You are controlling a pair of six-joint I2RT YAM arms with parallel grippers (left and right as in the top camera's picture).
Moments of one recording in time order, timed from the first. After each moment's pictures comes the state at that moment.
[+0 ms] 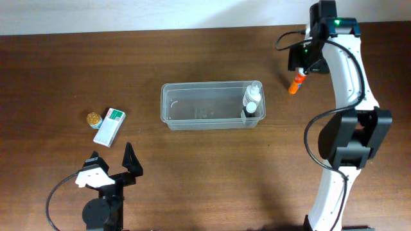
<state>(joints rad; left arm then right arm) 0.04 0.01 0.02 -0.09 -0.06 -0.30 -0.06 2.26 2.18 -1.24 0.03 0.10</state>
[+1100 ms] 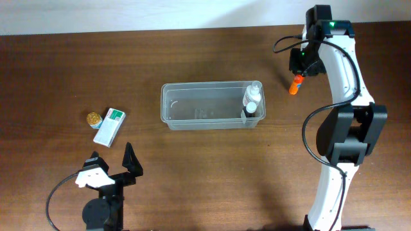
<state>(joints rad) 0.04 0.01 0.02 -0.09 -0.06 -0.30 -0.06 2.30 2.18 -1.24 0.03 0.10</state>
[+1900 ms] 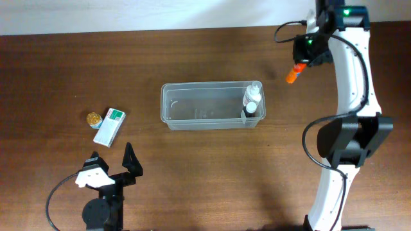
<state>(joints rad) 0.04 0.01 0.02 -0.09 -0.06 -0.30 -0.05 2.26 2.45 -1.46 -0.09 0.07</state>
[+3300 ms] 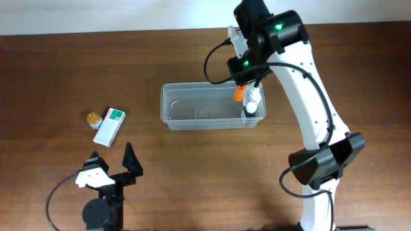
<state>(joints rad) 0.04 0.01 0.02 -0.09 -0.06 -0.30 0.37 2.13 2.39 -1.57 -0.07 -0.01</state>
